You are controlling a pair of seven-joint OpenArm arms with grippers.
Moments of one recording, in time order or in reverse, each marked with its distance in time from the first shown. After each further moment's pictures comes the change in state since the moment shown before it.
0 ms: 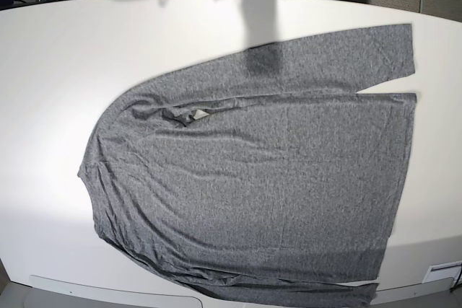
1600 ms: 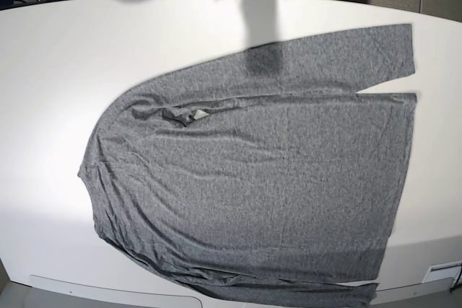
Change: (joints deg) left arm 18.4 0.2 0.1 29.9 -3.2 -0.2 16.3; right arm -19.7 3.1 0.0 29.0 7.6 0.5 -5.5
